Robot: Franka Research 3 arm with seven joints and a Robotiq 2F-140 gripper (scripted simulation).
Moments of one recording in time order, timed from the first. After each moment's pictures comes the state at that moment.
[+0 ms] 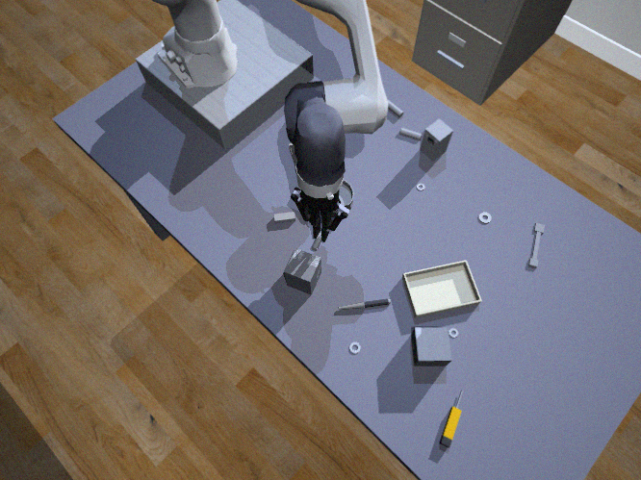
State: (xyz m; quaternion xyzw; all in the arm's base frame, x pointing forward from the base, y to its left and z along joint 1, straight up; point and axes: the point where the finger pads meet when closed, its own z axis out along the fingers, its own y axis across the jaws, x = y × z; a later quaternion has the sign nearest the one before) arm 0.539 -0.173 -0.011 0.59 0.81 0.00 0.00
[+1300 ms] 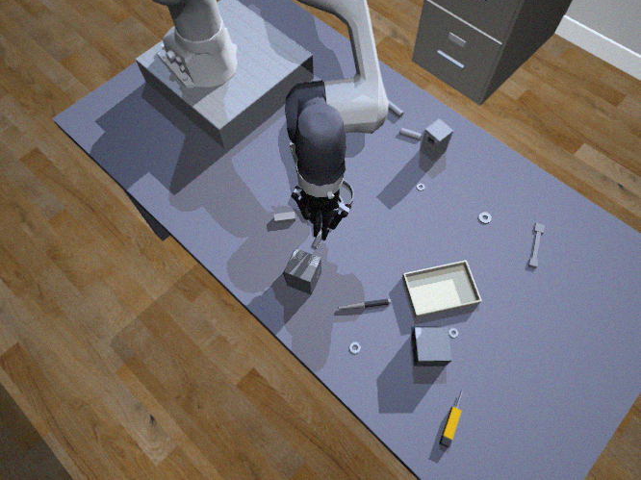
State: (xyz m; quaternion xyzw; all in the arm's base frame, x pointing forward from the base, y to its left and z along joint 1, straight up) arm 0.536 -0.168 -0.014 0.59 0.81 0.00 0.00
